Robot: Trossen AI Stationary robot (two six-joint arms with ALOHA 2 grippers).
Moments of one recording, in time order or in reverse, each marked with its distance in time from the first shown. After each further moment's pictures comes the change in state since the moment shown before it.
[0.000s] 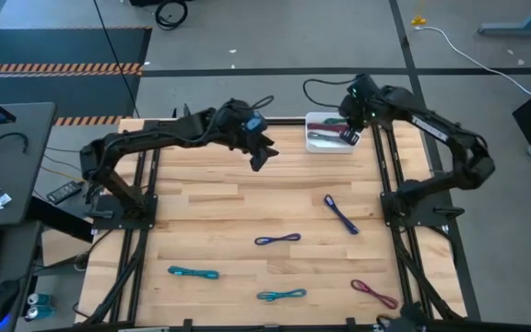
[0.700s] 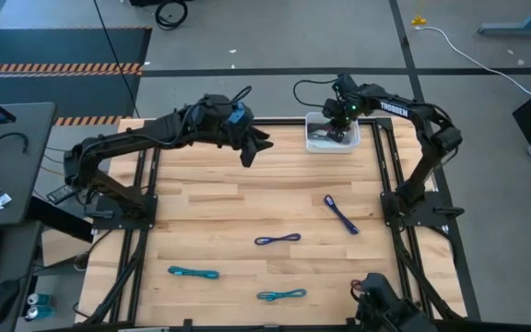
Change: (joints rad) left arm -0.039 -0.142 0.000 0.035 -0.044 -0.095; right arm -0.133 0.373 0.000 0.277 -0.274 -0.241
